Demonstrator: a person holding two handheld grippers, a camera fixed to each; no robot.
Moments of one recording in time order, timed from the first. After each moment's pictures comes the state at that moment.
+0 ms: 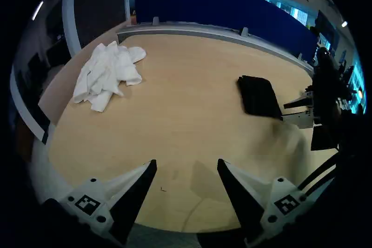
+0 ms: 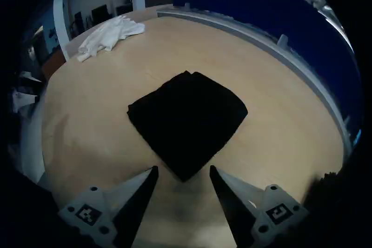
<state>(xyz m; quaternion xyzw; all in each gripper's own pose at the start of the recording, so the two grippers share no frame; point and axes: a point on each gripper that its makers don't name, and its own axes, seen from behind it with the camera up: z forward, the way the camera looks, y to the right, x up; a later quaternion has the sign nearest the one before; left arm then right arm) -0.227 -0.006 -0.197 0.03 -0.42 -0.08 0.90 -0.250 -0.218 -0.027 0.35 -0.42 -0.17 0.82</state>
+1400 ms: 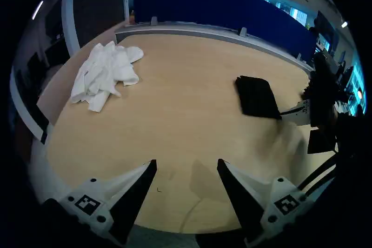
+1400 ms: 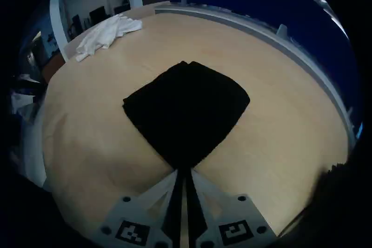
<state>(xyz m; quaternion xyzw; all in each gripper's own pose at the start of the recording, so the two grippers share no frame) -0.225 0.001 -0.193 0.03 -0.42 -0.08 0.90 -0.267 -0.214 -0.030 0.35 -0.44 -0.16 0.81</state>
